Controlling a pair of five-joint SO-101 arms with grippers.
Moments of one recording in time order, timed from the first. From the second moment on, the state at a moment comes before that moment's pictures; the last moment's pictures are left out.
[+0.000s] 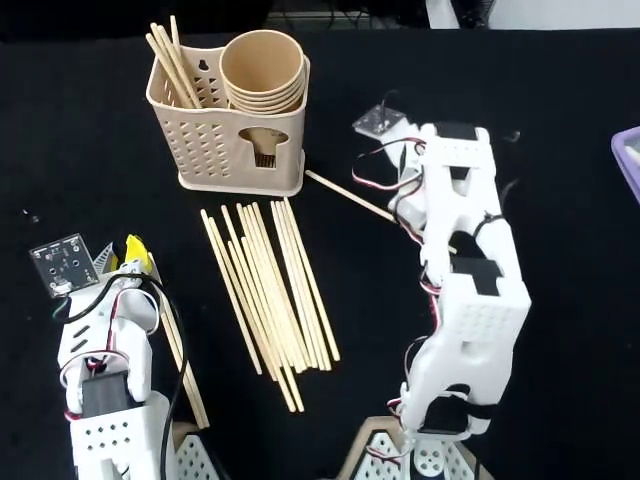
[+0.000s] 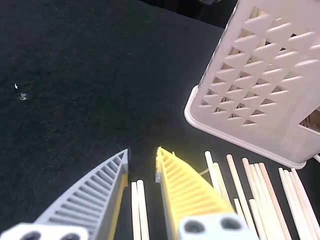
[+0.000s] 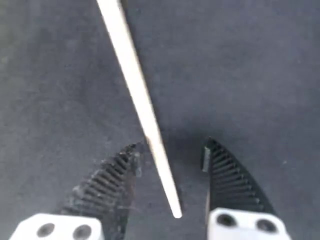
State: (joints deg) left arm -17.5 -101.1 96.1 35.6 10.1; right arm 4.5 30.5 -8.0 74.1 50.9
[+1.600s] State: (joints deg) left arm -17.4 -101.1 96.1 35.6 10.1; right arm -22.2 -19.4 53.8 51.2 27.0
